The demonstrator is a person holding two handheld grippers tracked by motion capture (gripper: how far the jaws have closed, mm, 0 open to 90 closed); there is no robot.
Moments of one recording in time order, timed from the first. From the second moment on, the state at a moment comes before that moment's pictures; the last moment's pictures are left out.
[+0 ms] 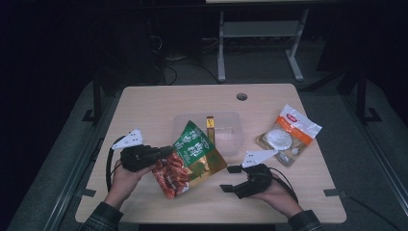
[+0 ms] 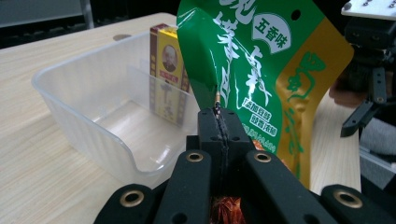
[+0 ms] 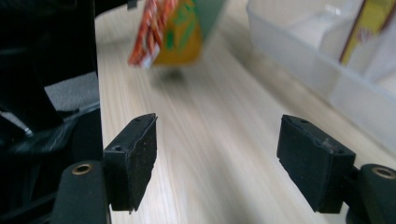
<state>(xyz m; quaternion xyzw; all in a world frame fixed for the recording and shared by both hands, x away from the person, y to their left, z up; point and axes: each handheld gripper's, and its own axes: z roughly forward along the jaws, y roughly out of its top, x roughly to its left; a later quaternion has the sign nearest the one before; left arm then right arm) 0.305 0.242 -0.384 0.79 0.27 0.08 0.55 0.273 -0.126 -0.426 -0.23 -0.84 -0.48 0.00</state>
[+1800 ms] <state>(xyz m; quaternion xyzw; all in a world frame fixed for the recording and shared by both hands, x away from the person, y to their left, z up) 0.275 0.237 -0.405 0.83 0.25 0.13 0.47 0.308 -0.115 -0.365 -0.22 -0.77 -0.59 0.05</state>
